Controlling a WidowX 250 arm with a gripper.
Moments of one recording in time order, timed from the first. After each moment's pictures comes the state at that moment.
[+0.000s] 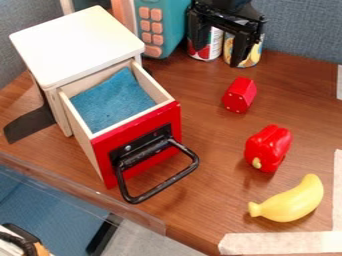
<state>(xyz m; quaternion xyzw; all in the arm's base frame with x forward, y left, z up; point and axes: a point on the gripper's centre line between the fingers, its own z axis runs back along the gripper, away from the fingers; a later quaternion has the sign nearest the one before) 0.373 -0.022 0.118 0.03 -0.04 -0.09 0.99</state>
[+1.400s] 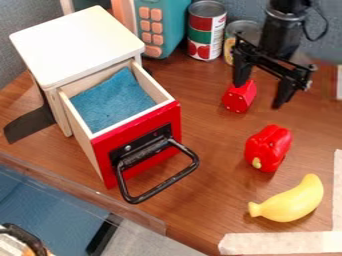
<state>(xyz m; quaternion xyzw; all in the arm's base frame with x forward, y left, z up) 0.358 -0.092 0.088 0.03 -0.03 -0.14 0.99</state>
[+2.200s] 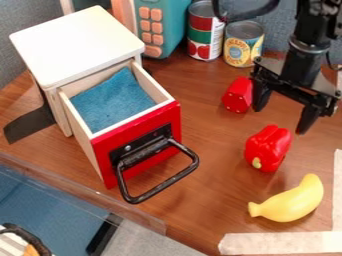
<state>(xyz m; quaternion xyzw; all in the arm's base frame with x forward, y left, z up) 0.349 -0.122 0.068 0.03 -0.06 -0.09 0.99</state>
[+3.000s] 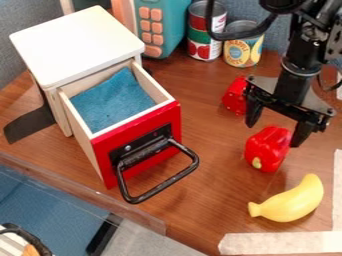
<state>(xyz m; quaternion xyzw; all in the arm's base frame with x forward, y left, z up) 0.342 -0.118 0.050 0.03 -0.07 -0.05 1.00</state>
